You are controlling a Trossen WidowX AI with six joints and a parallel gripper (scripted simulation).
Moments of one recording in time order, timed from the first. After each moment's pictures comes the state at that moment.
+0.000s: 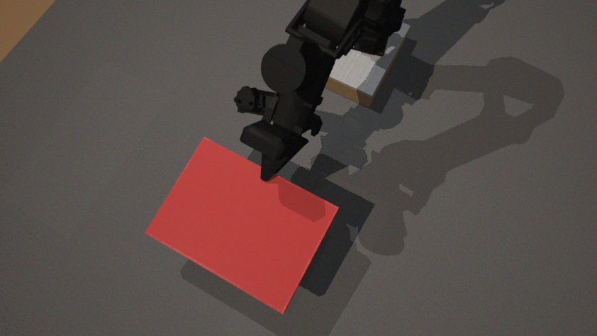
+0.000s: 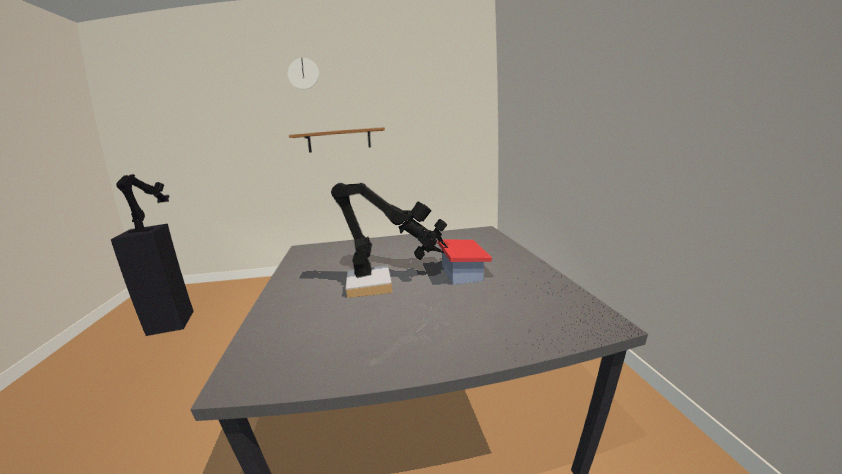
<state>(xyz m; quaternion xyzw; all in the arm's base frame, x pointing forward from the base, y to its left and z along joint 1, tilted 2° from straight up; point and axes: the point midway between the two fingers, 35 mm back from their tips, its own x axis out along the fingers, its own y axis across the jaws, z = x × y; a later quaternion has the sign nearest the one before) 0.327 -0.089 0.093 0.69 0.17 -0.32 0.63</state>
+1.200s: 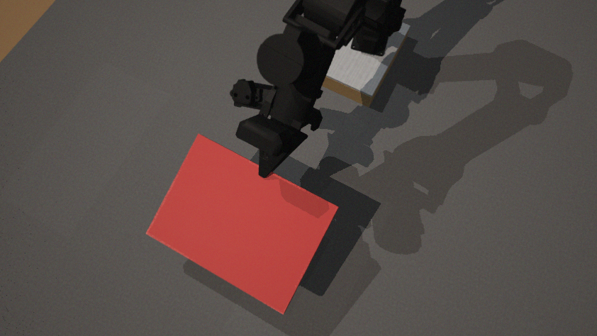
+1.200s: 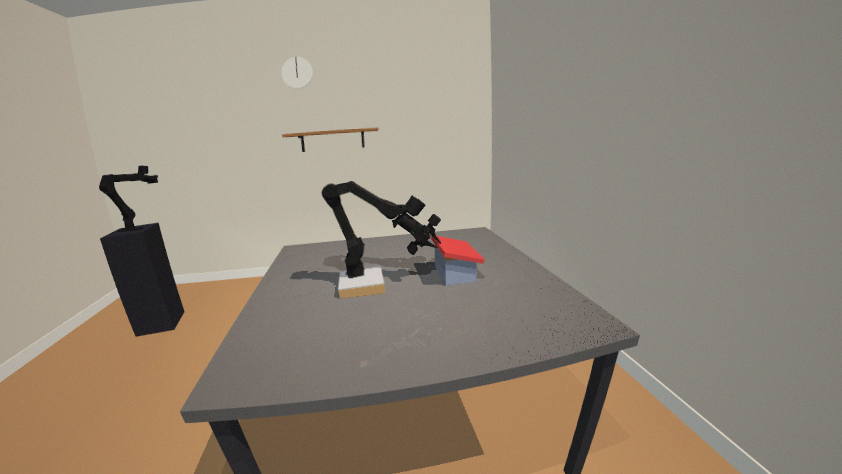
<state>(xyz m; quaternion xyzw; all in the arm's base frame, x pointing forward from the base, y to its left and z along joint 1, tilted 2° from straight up) 0.330 -0.090 0.117 0.69 0.18 -0.32 0.63</state>
